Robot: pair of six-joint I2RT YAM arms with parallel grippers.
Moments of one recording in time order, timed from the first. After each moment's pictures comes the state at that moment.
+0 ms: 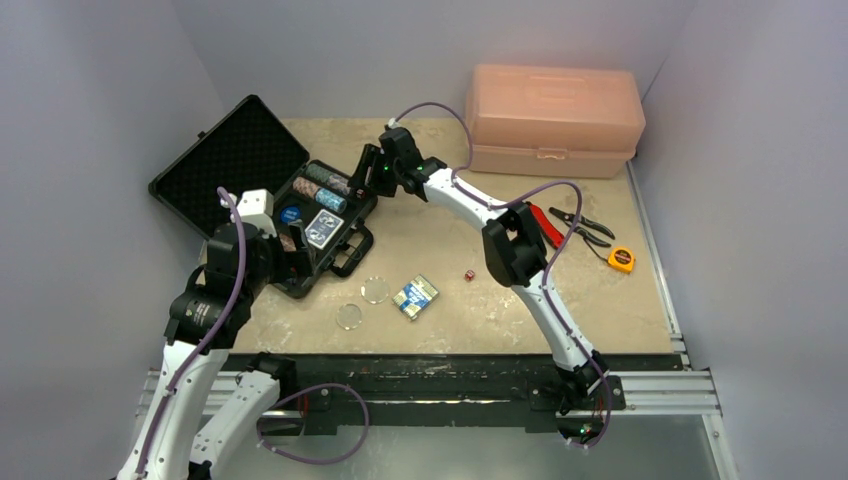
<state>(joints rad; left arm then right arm) -0.25 0.66 0.96 -0.88 -0.16 -0.30 0.69 2.53 2.28 -0.33 -0.15 0.84</state>
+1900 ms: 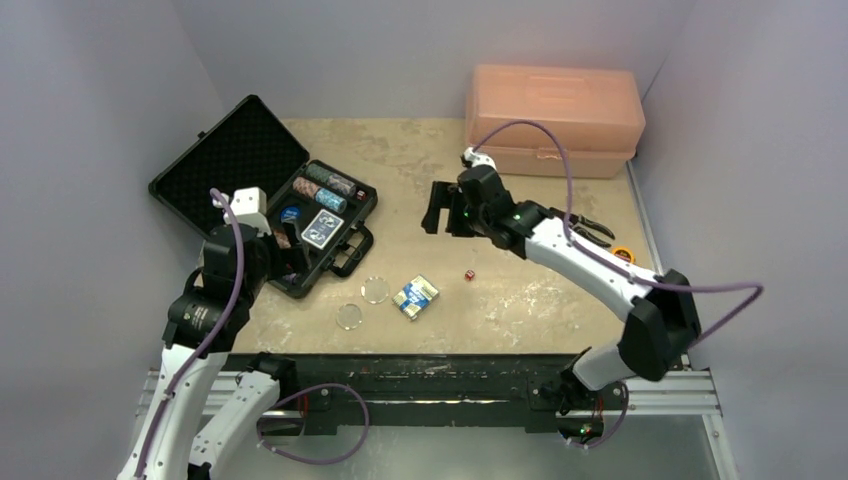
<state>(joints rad) -0.26 0.64 0.96 -0.85 -0.24 -0.30 0.70 1.53 1.25 -0.41 0.10 0.64</state>
